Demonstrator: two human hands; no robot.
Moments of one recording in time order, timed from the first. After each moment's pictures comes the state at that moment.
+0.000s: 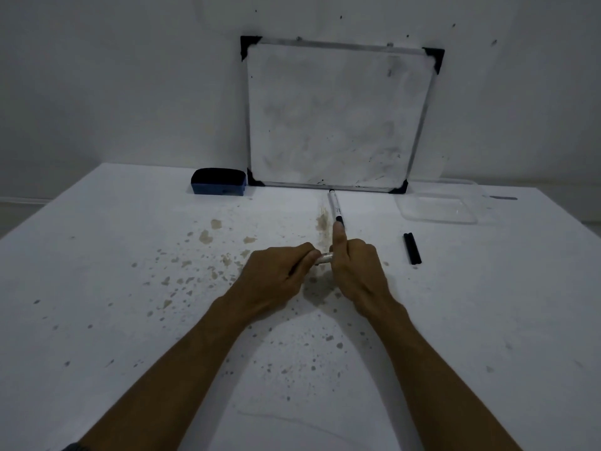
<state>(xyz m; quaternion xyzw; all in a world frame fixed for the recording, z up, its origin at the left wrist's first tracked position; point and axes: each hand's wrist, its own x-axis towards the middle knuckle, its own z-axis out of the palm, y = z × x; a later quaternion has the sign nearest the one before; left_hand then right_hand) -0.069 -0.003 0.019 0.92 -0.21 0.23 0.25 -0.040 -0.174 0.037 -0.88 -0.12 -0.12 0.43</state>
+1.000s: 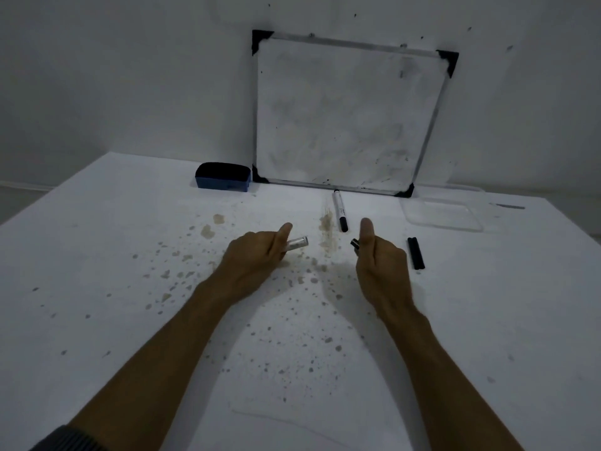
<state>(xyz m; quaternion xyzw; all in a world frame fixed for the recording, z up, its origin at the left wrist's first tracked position) -0.056 0.026 0.028 0.94 0.00 0.11 0.31 -0.040 -0.198 0.040 -0.85 -0.11 -0.19 0.48</state>
